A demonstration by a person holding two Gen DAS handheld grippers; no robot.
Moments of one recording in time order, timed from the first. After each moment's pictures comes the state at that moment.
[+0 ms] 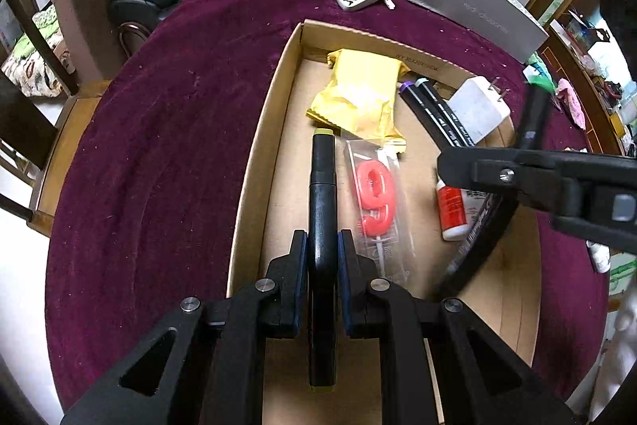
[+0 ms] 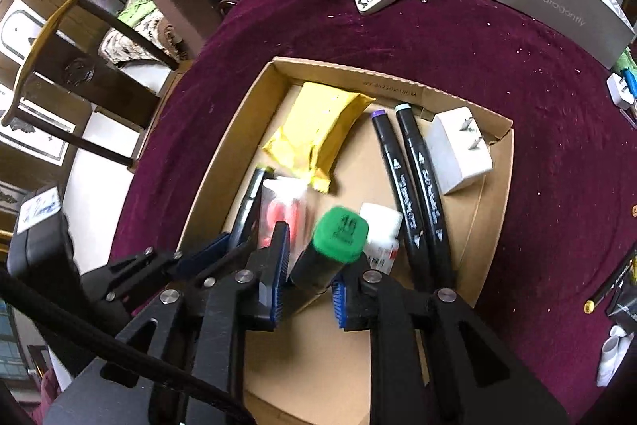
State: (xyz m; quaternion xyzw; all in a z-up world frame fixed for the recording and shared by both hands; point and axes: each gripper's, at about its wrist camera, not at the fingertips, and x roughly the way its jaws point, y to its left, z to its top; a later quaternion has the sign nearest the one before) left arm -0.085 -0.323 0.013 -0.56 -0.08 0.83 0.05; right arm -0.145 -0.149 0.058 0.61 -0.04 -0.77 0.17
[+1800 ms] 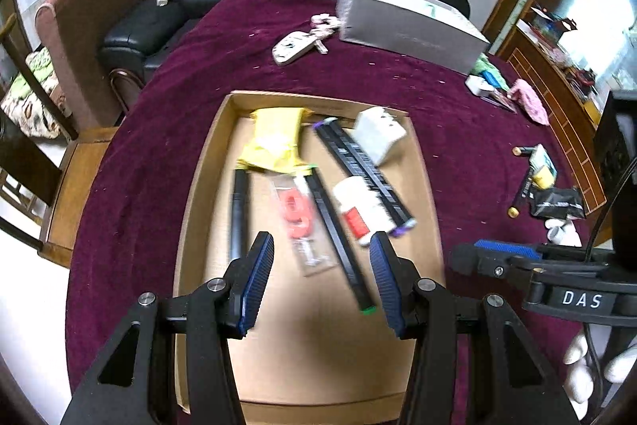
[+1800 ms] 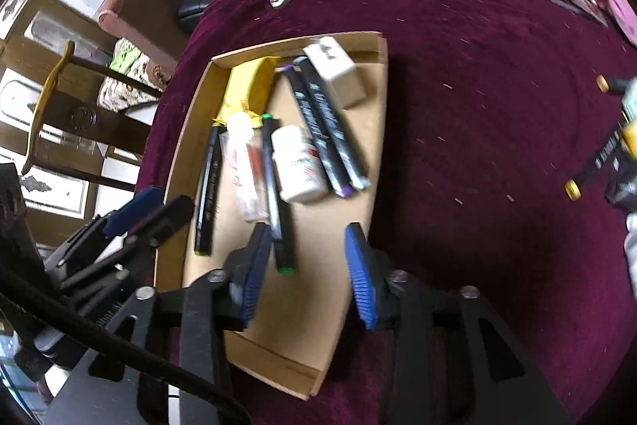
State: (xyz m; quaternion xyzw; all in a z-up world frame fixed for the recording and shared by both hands) left arm -0.050 -0.261 0.092 -0.50 -0.05 0.86 0.07; right arm -0.073 -0.038 0.068 0.59 -0.16 -0.78 0.14
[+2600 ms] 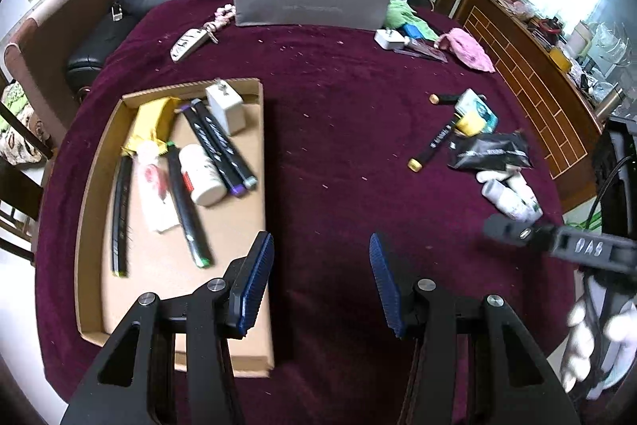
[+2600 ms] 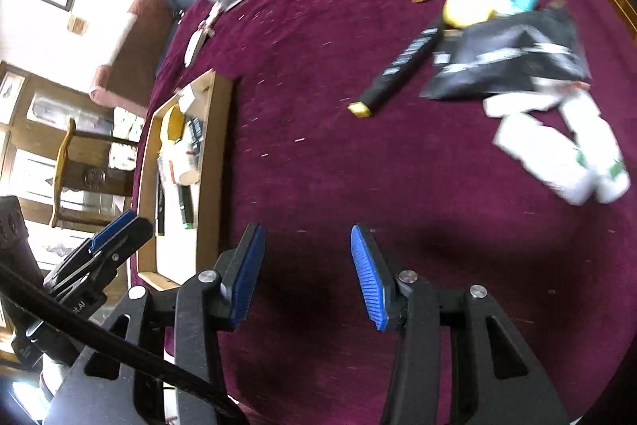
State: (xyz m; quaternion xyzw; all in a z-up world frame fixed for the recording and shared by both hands) left arm -0.003 -0.110 0.113 -0.53 -0.01 0.84 0.11; right arm 0.012 0.163 0.066 0.55 -0.28 -0.78 0.09
